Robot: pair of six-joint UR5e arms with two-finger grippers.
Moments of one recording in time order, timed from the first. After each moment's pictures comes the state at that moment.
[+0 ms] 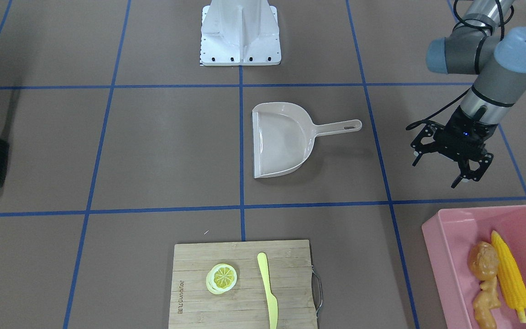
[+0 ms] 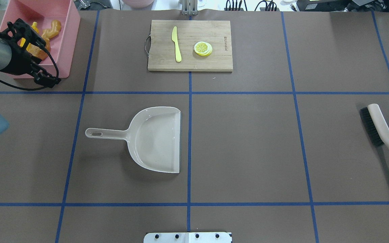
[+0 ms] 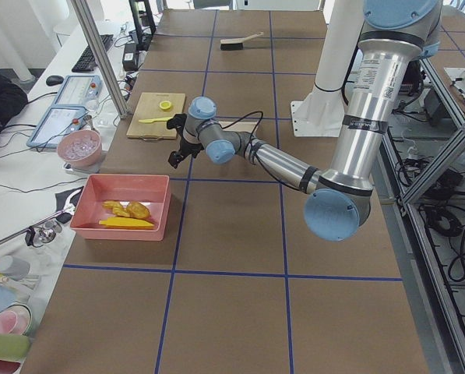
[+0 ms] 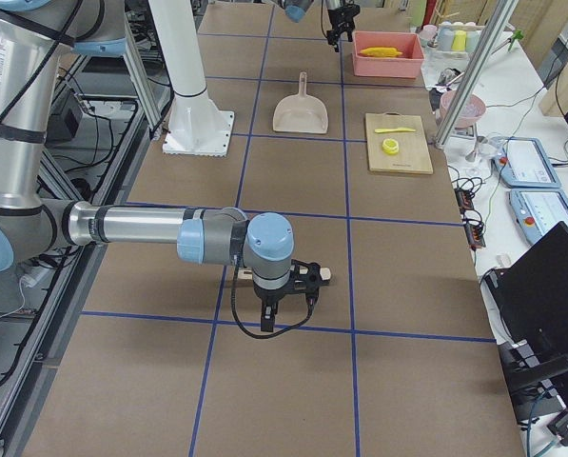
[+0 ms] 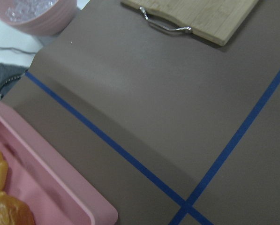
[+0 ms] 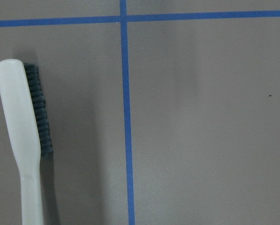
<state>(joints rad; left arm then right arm) -1.02 -1.79 -1.73 -2.03 -2.08 -0.20 1.59 -1.85 1.87 -1.62 2.32 0.02</state>
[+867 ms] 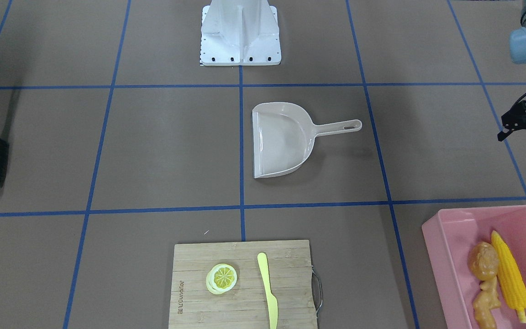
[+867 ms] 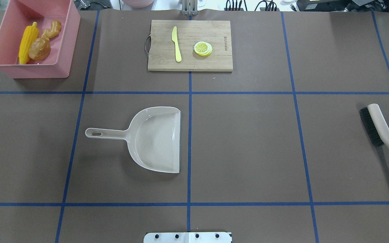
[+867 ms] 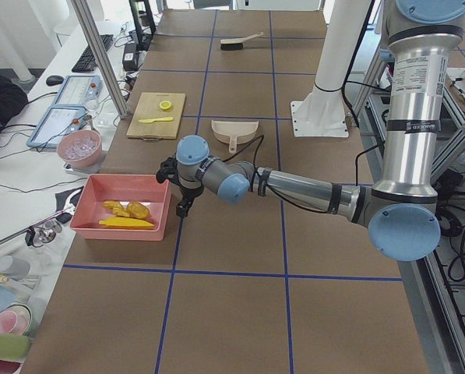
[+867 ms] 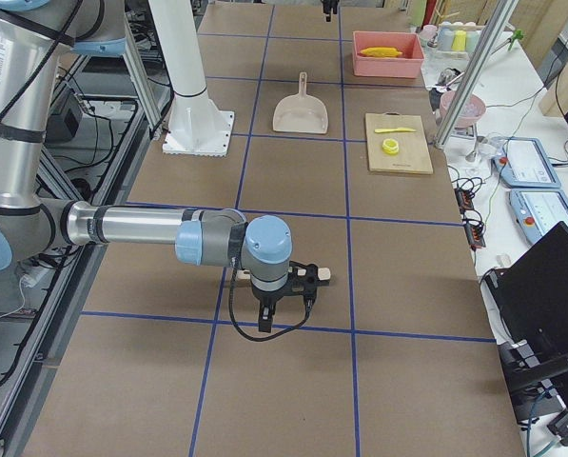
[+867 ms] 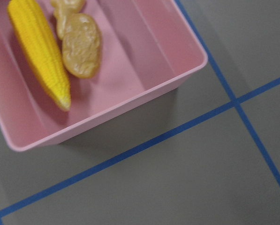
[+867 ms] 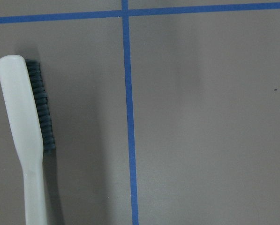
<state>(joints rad) -1.33 -1.56 -1.72 -1.95 -2.34 -0.20 1.59 -1.86 1.87 -1.62 2.34 0.02</state>
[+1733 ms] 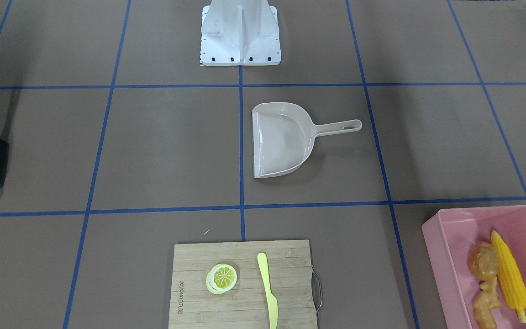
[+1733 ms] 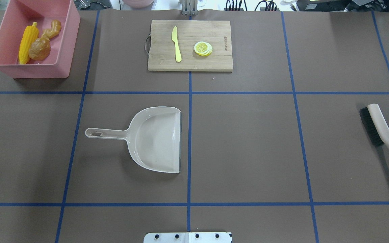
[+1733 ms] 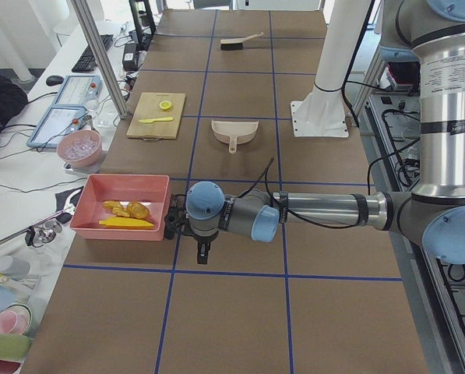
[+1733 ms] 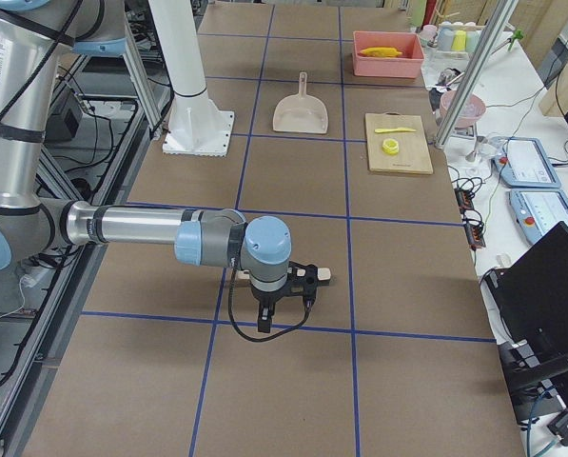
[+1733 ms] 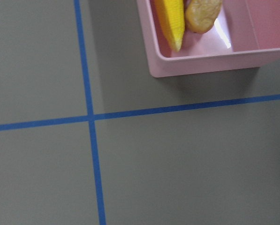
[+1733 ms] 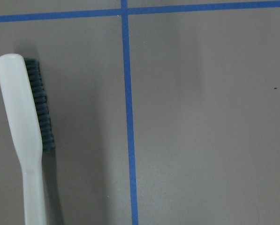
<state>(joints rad) -1.55 -1.46 -1.67 -1.76 -2.47 -0.14 1.59 -1.86 1.87 -1.62 2.34 0.02</state>
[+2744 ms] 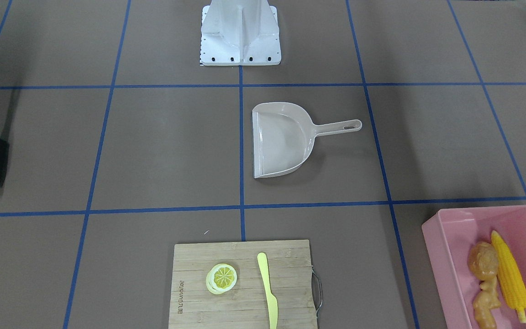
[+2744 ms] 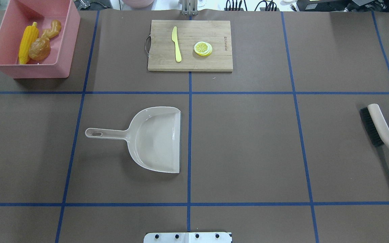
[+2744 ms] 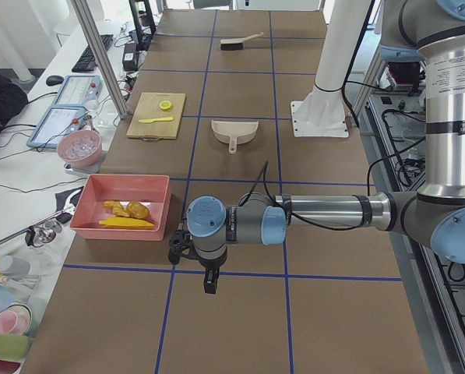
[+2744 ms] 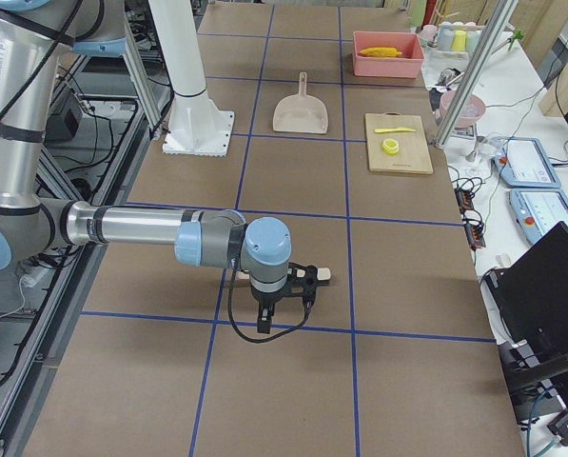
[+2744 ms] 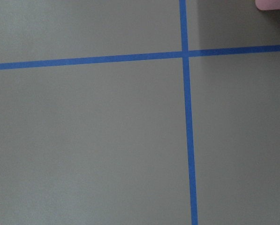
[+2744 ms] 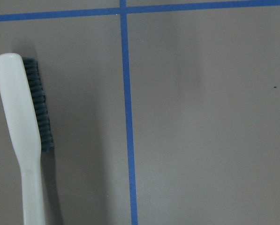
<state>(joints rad) -1.60 -1.46 -1.67 -1.57 -2.34 0.09 1.59 -1.86 1.87 -1.62 2.34 0.02</state>
